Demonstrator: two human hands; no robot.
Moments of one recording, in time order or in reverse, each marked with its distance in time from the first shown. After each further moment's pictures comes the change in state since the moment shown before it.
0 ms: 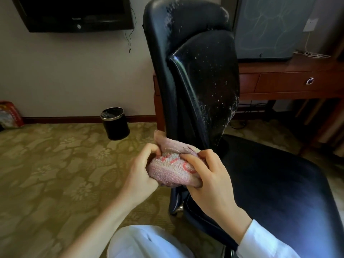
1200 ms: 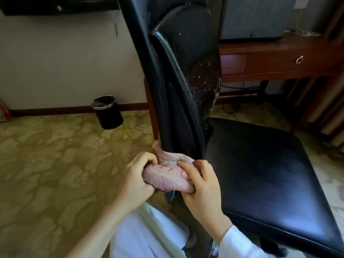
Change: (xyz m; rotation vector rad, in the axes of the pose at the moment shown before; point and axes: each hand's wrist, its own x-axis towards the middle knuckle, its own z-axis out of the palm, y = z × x) left_hand -0.049 -0.019 0.026 0.201 -0.026 0.068; right_hand -0.082 0.006 0.020 0.091 0.041 0.140
